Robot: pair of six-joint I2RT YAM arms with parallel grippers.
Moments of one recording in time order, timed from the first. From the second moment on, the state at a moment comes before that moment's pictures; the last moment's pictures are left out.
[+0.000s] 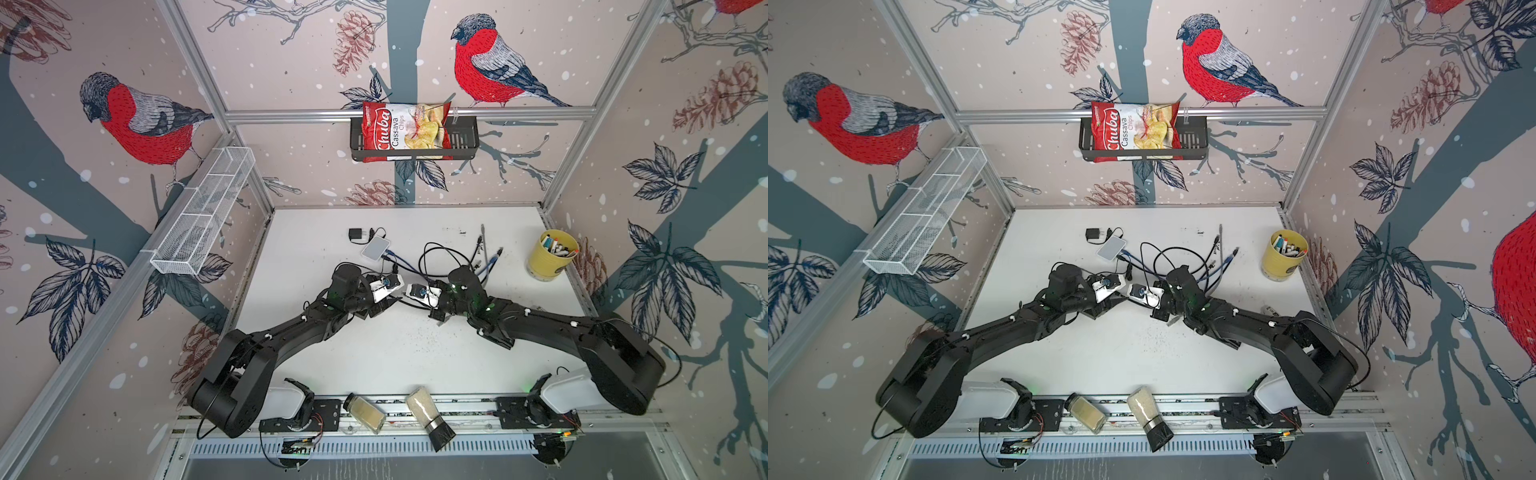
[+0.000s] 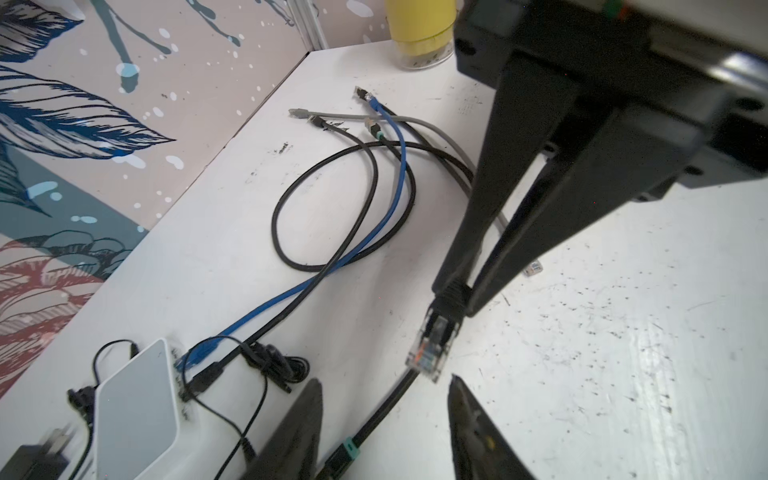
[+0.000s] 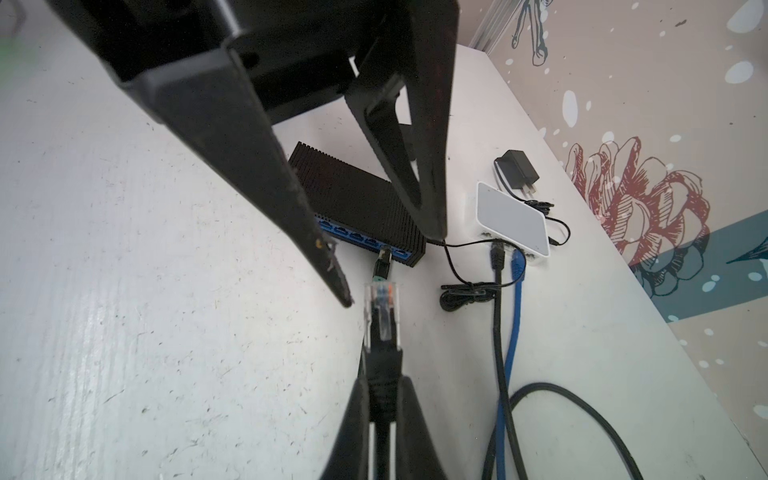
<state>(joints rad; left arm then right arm) -0.49 1.36 0.58 0.27 0.57 0.57 0.80 1.44 0.67 0.24 -0.30 -0.63</state>
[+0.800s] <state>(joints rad) -0.49 1.41 0.55 0.40 0.73 0.60 0.80 1.44 0.67 0.25 -0.33 -0.65</state>
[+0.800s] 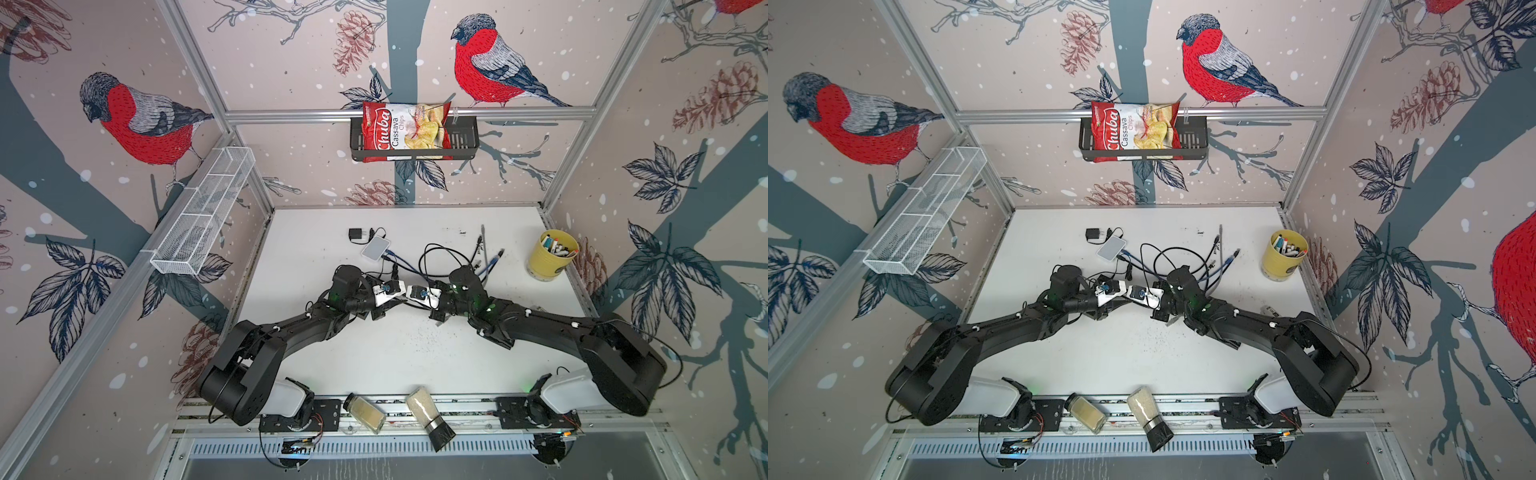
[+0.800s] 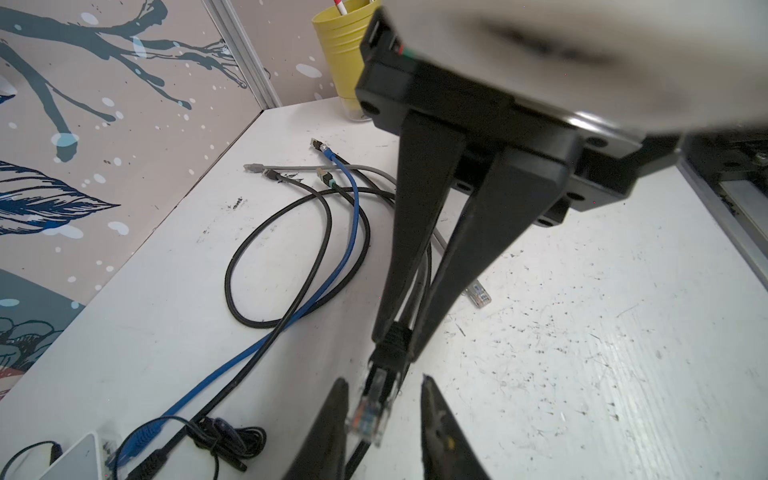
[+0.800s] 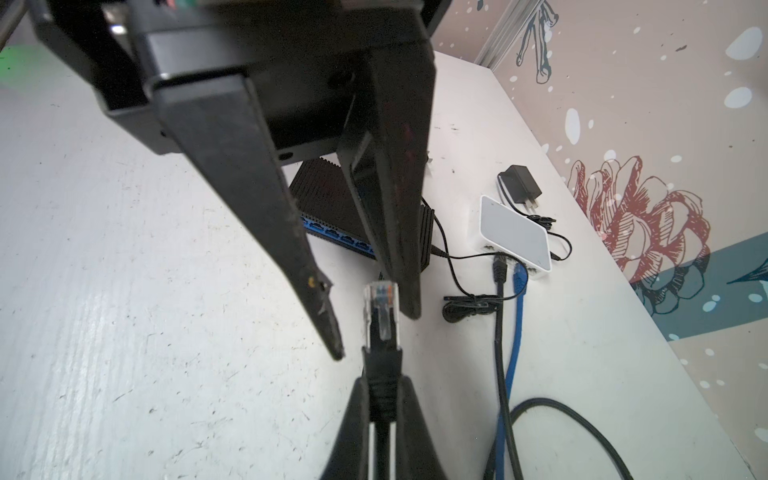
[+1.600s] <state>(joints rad) -0.49 1.36 0.55 0.36 0.74 0.68 0.77 1.40 0.64 0.23 -0.37 -0.66</state>
